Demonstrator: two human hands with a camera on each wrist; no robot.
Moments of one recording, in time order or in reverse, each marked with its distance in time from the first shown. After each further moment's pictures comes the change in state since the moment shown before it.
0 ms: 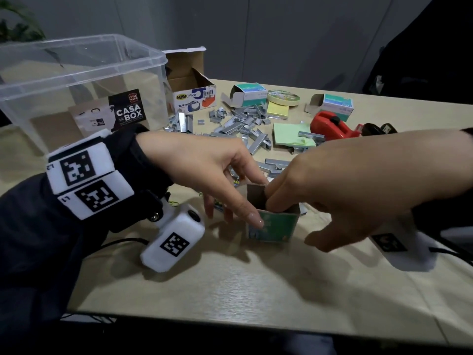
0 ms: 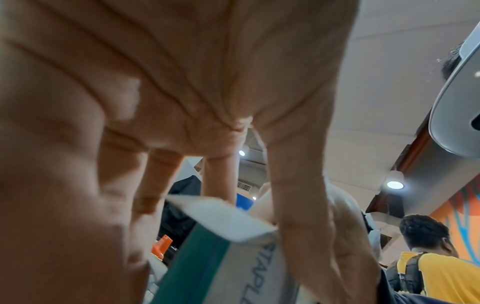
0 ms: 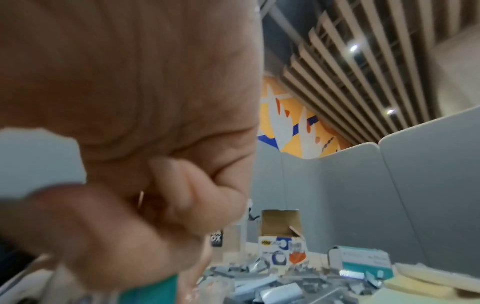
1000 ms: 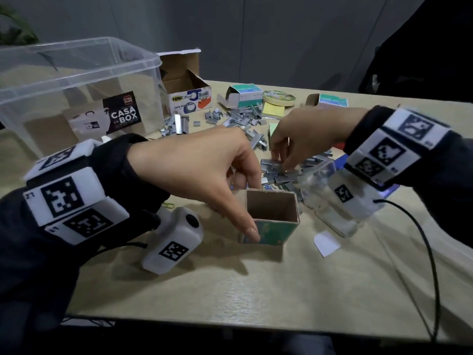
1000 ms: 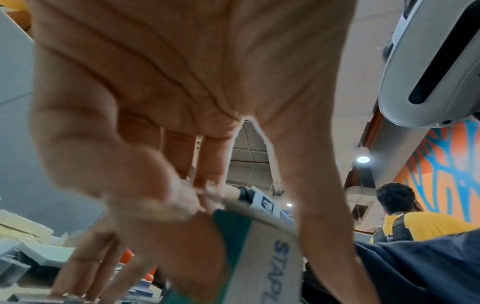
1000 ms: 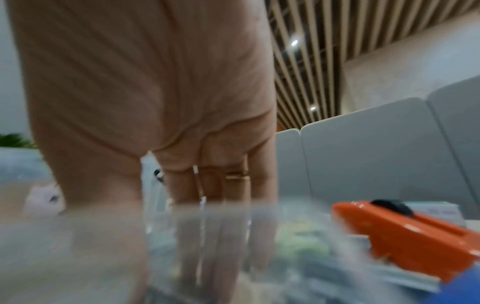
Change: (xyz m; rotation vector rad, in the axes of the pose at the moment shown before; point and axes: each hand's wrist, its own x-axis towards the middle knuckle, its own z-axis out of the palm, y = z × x) left_hand -0.005 0.015 0.012 0.271 0.274 0.099; right_hand 0.071 0.079 -0.002 0.159 -0.011 0.250
